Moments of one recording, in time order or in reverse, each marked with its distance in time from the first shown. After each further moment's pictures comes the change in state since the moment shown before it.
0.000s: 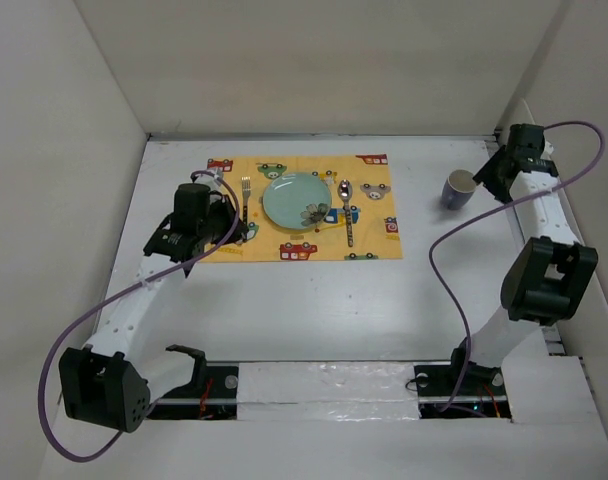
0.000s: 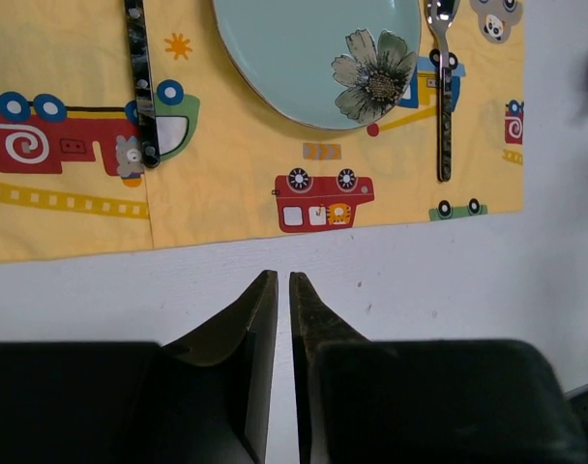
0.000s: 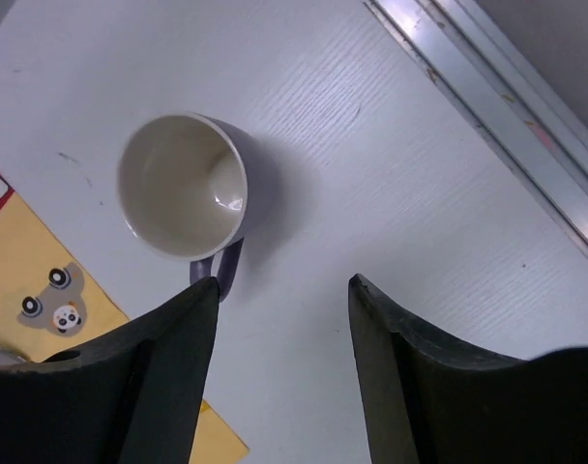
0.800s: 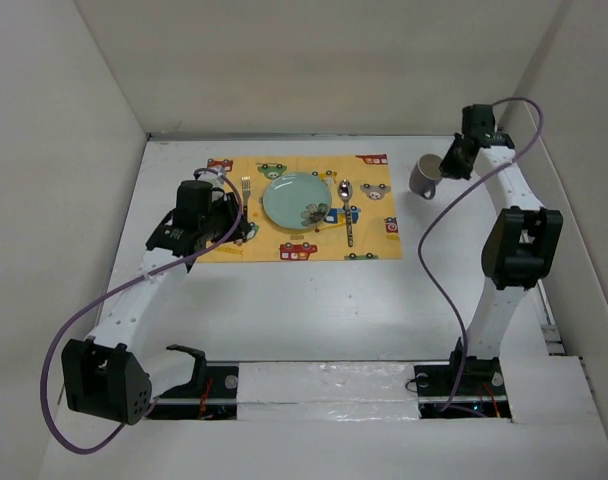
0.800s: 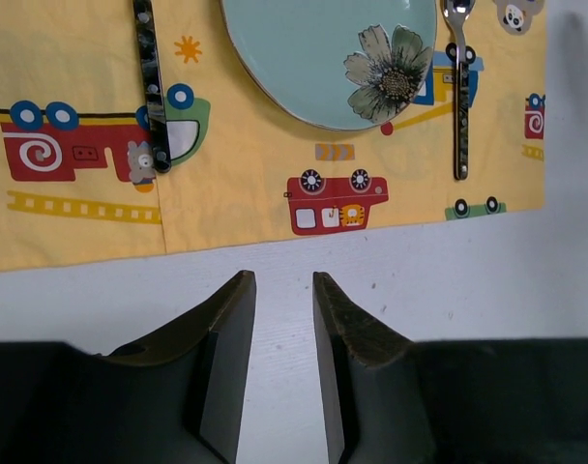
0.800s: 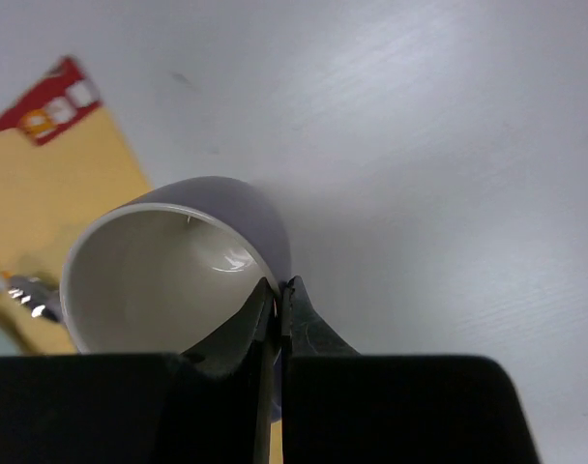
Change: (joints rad) left arm 0.000 0.035 0.017 -0.006 -0.003 0.039; right arm 0.145 0.306 0.280 -0.079 -0.118 -0.041
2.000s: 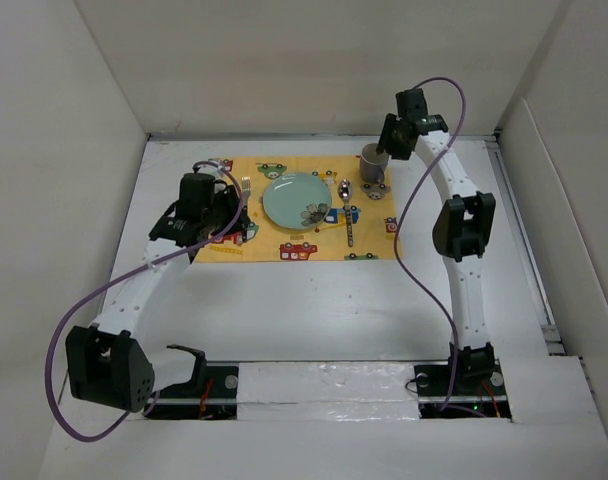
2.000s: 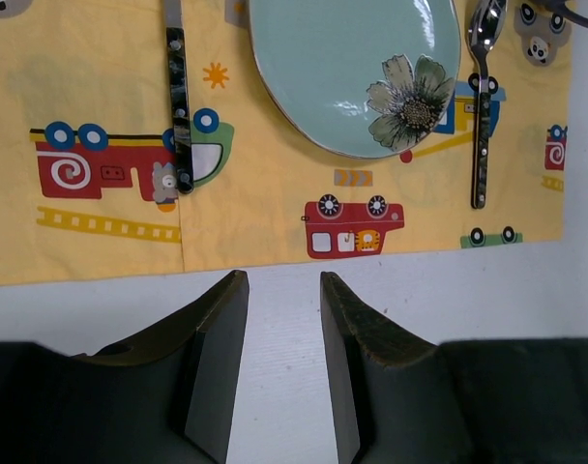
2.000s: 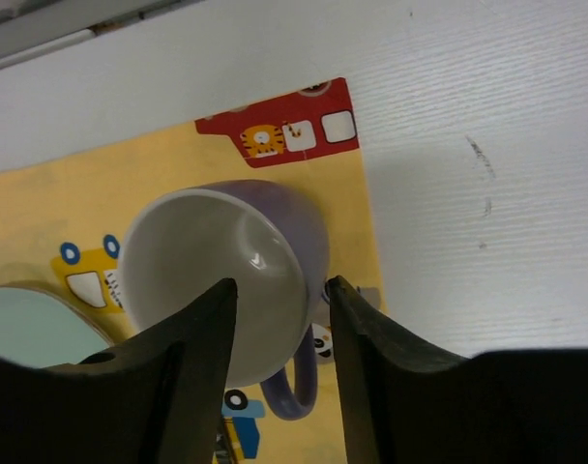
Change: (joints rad) left arm 0.000 0.066 0.055 0.005 -0.063 -0.006; right arm 0.262 0.494 0.715 -0.132 0.005 -0.047
